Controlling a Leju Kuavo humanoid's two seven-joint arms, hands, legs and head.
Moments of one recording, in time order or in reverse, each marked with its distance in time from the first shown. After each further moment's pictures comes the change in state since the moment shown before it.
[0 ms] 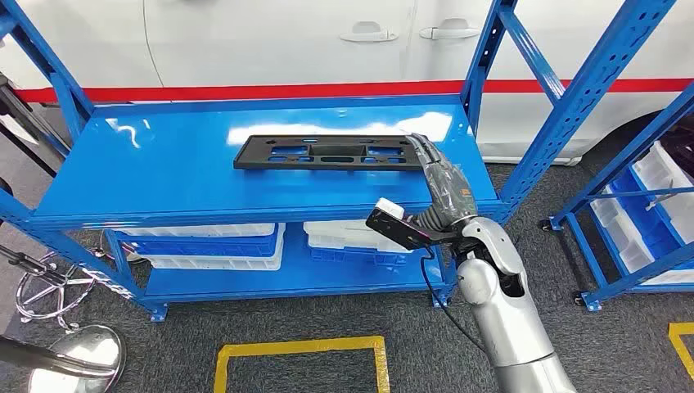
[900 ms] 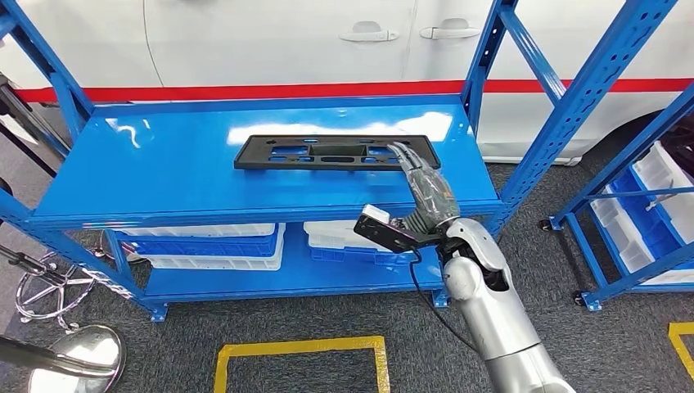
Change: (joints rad) left arm -0.001 -0.018 0.024 0.000 -0.036 -0.033 -0.010; right arm -0.035 0.004 0.040 0.114 -0.025 -0.026 -0.043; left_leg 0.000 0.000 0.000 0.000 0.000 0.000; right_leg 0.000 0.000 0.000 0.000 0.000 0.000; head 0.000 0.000
